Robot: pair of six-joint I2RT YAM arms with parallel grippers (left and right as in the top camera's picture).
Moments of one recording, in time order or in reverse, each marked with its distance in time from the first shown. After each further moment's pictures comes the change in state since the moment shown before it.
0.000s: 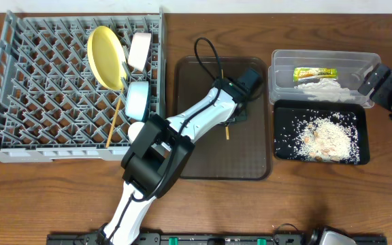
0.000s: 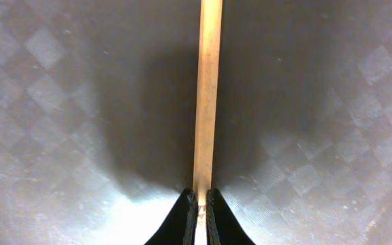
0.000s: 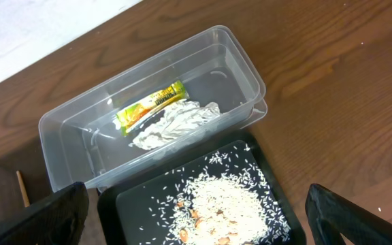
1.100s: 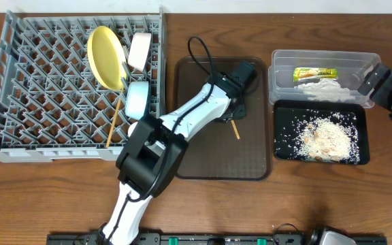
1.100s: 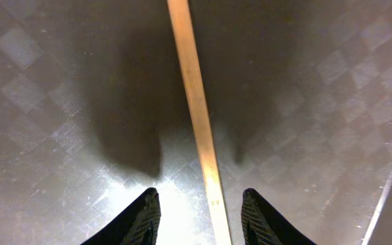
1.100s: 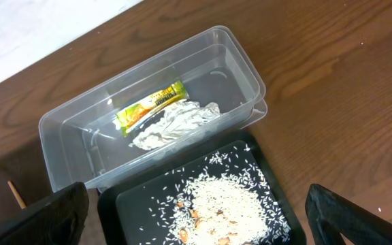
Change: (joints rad) left arm 0.035 -0.022 0.000 0.016 0.122 0.004; right arm 0.000 0.000 0.000 0.000 0.000 0.000
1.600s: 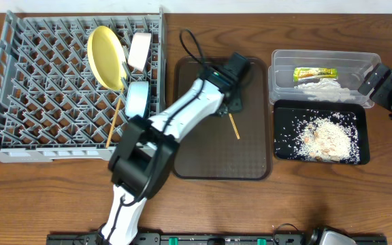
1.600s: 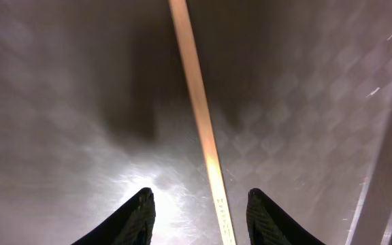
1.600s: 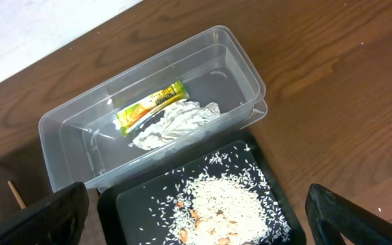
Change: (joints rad) left arm 0.024 -0.038 0.000 -0.001 0.000 0.047; right arm 0.000 0.000 0.000 0.000 0.000 0.000
